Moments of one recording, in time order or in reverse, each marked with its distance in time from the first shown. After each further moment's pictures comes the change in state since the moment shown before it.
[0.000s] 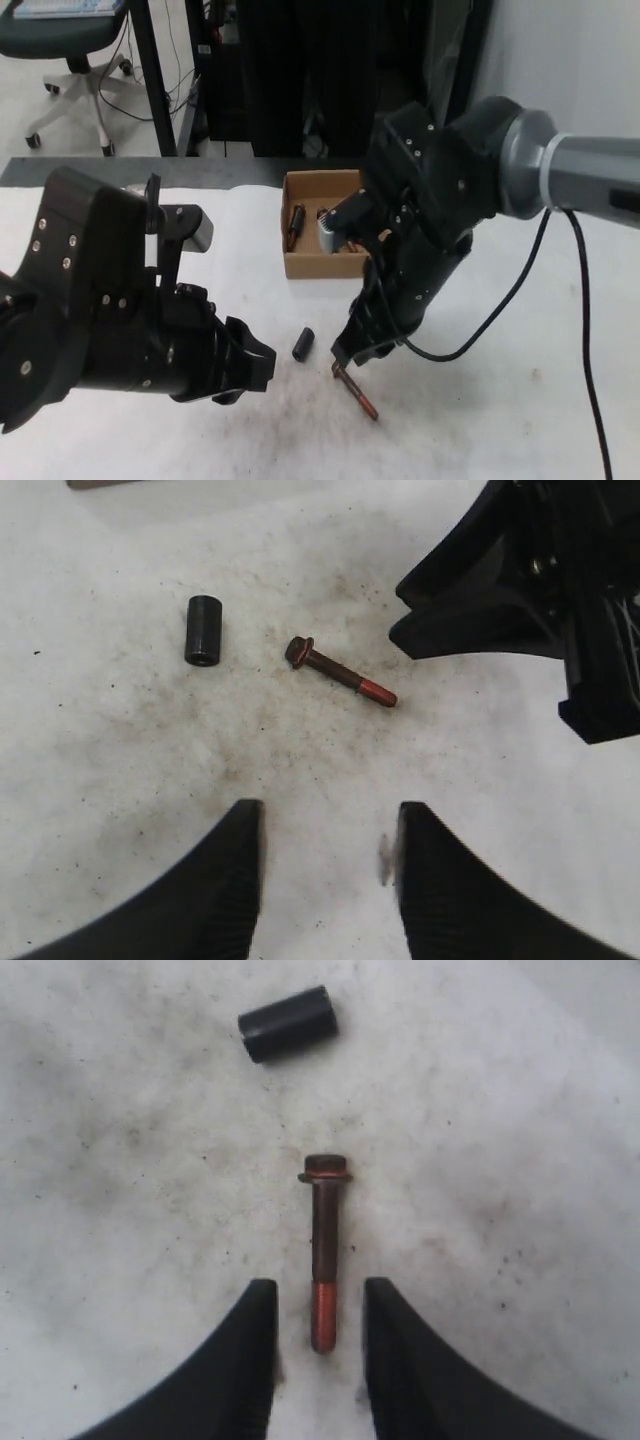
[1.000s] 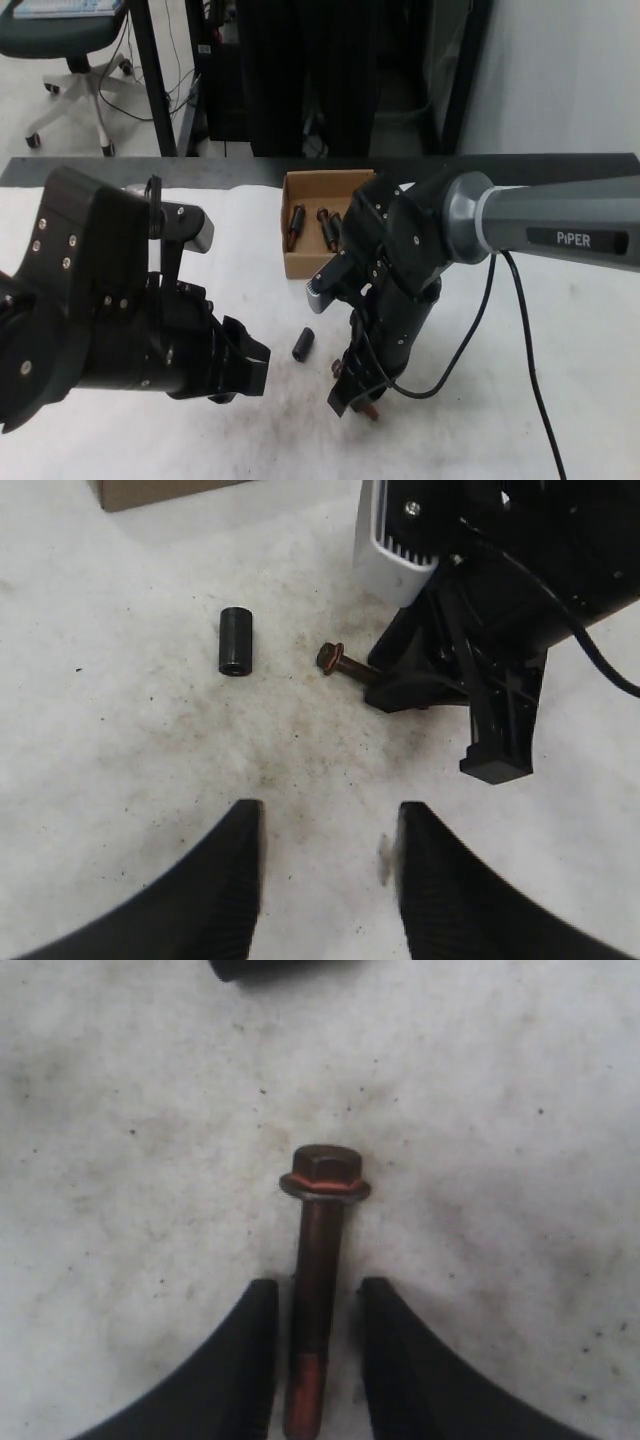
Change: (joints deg) left arm 0.0 0.0 0.0 0.0 -3.0 2.8; right arm 0.2 9.8 0.0 -2.6 -0.1 -3.5
